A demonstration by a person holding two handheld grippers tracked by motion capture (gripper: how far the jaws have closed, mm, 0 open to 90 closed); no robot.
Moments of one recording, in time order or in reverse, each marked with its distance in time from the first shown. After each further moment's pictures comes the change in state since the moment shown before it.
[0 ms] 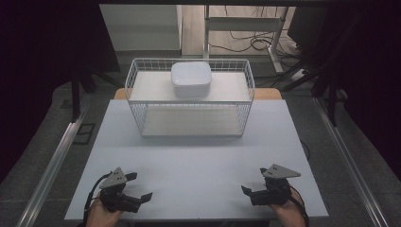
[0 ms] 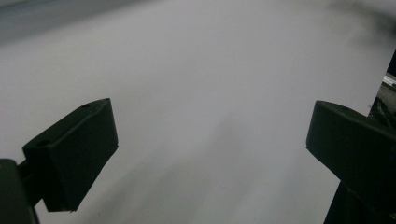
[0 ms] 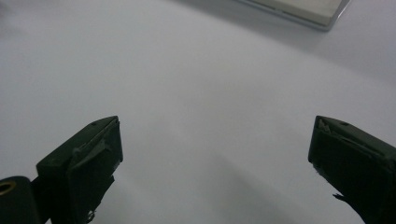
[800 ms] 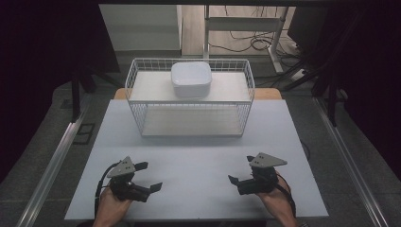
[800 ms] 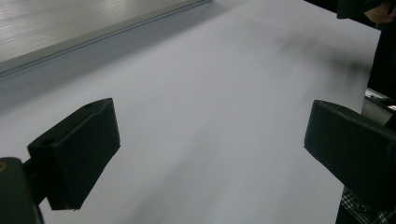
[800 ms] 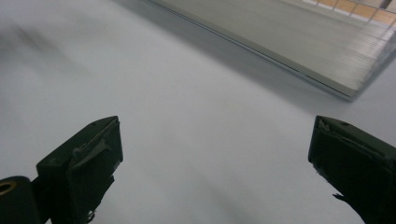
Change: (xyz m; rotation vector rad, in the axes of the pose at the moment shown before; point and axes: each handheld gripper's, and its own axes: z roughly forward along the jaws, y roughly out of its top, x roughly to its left) left arm -0.003 0.036 0.011 -0.094 -0.048 0.050; right arm 0.012 0.043 0.018 -0.074 0.038 -0.074
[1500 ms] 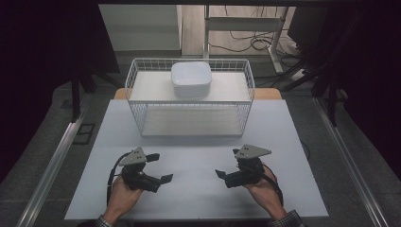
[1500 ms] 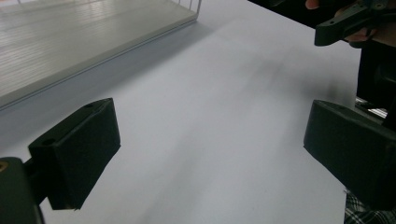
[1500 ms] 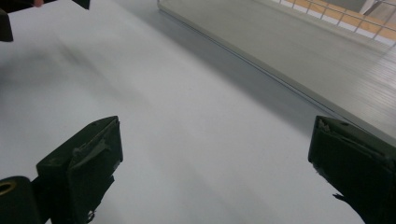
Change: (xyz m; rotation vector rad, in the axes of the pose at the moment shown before) left arm 0.002 0.030 0.027 -0.023 -0.071 0.012; right arm 0.012 0.033 0.026 0.000 0.071 -0.044
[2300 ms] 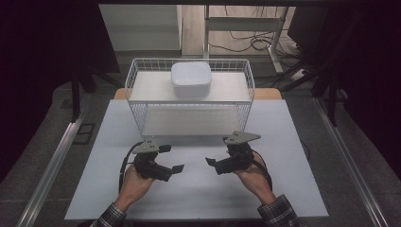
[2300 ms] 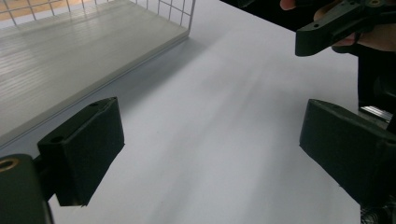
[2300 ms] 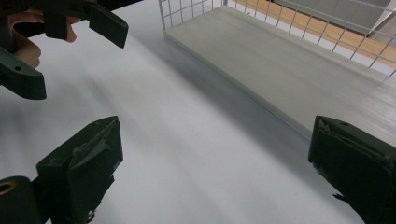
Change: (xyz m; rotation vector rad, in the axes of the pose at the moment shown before) left arm 0.004 0.031 0.032 0.004 -0.040 0.034; right arm -0.006 0.038 0.026 -0.026 0.048 -0.004
